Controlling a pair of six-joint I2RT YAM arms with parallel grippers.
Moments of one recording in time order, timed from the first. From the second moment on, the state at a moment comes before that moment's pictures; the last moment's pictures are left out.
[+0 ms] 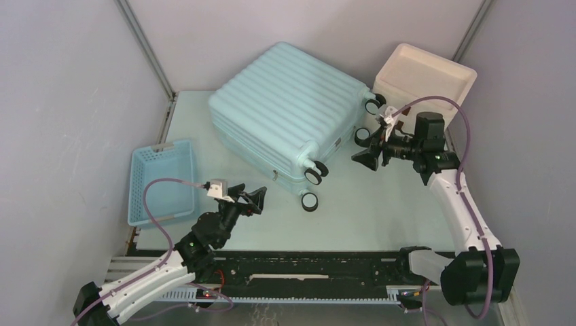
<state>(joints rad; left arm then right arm) -0.88 0.37 0.05 0.33 -0.51 -0.40 0.05 1.16 1.00 -0.40 -0.97 -0.39</state>
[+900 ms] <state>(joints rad) -0.88 0.45 0.05 0.33 -0.51 -0.40 0.09 1.09 0.97 -0.52 -1.11 -0.55</state>
